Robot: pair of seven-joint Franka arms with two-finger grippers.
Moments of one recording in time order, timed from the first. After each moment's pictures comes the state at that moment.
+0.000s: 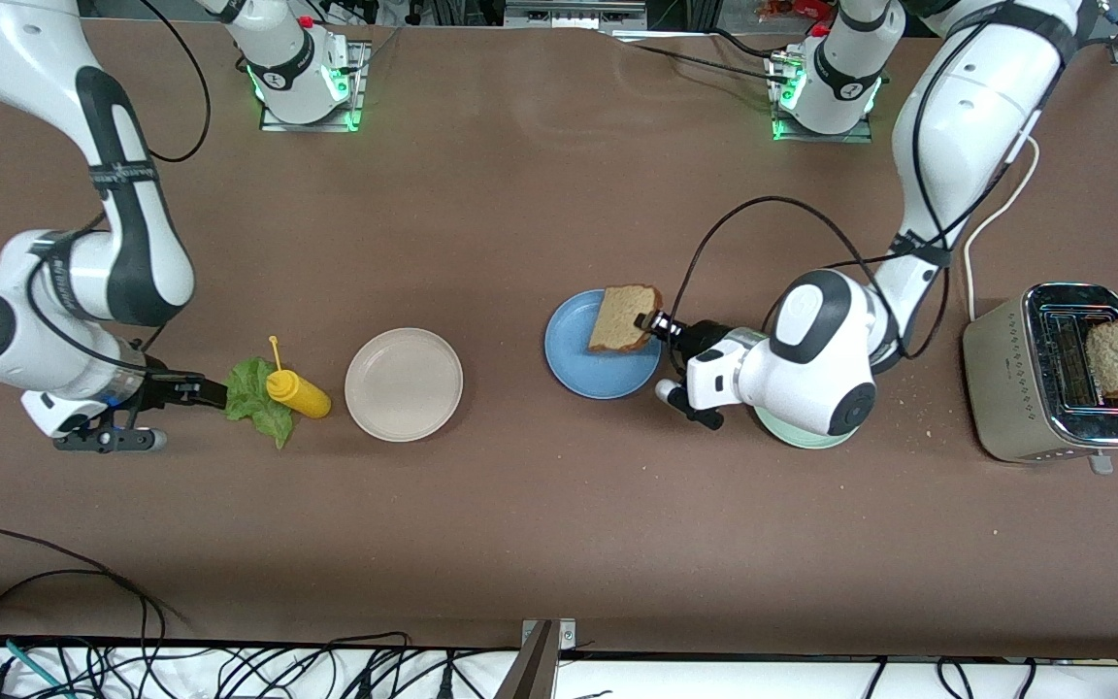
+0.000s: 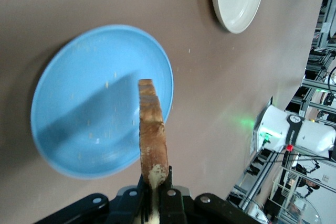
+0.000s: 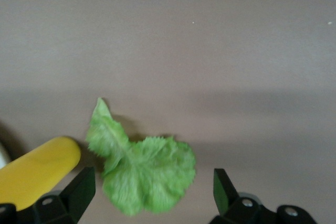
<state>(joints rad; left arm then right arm) 0.00 0.81 -0.48 -1.42 -0.50 1.82 0.24 0.04 0.51 -0.07 -1.73 0.03 2.26 -0.05</state>
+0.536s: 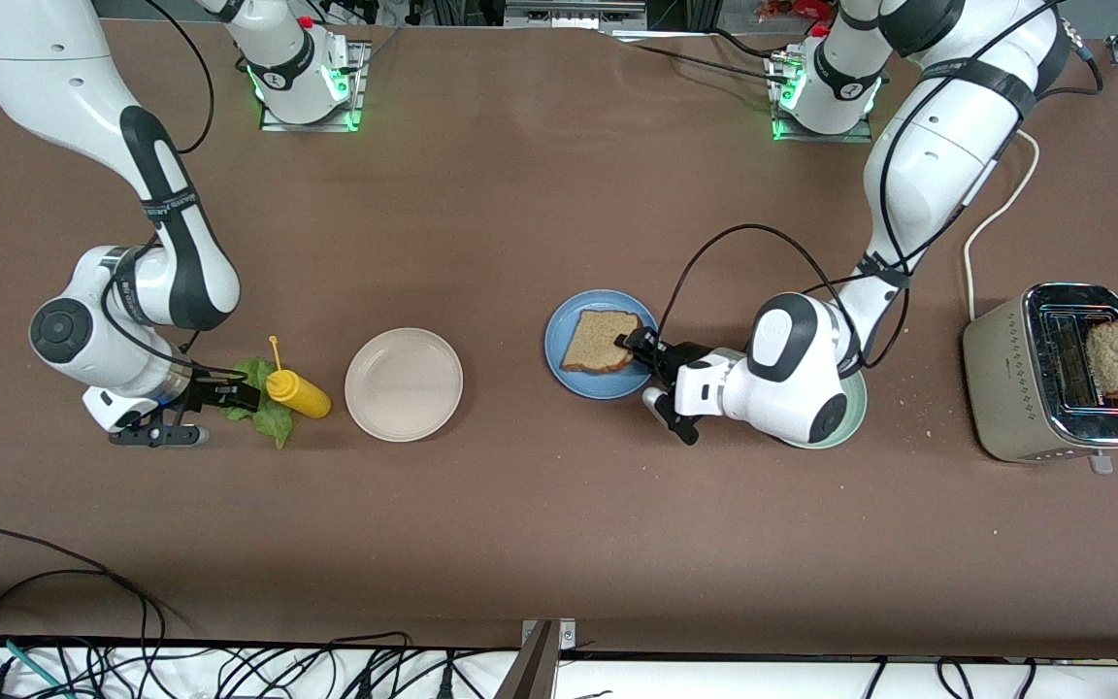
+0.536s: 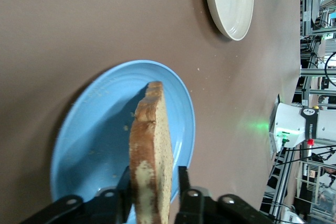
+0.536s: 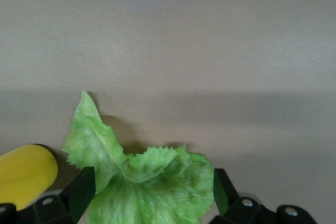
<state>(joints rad) -0.02 0.91 -0.45 -1.42 -0.55 1.94 0.52 0.04 0.58 -0.05 -1.83 0.03 2.44 -0.05</state>
